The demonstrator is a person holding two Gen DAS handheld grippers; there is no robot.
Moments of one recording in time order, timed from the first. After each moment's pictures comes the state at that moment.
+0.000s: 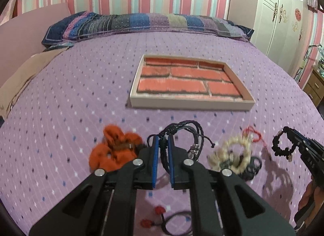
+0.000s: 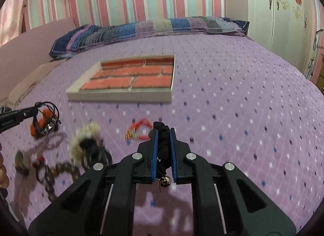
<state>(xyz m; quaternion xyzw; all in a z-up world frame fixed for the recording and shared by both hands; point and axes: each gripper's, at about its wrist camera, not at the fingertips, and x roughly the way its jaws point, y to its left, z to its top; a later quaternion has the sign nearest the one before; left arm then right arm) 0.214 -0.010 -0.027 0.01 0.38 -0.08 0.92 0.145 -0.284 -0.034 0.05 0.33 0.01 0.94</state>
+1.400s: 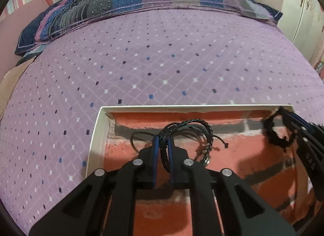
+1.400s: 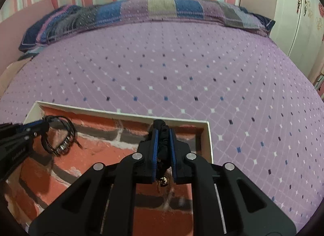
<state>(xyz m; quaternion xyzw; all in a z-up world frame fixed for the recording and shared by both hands) 0.565 -0.078 -0.091 0.06 0.47 -0.06 0.88 0.506 -0.268 -0.073 0.00 0.43 -0.03 0.90</state>
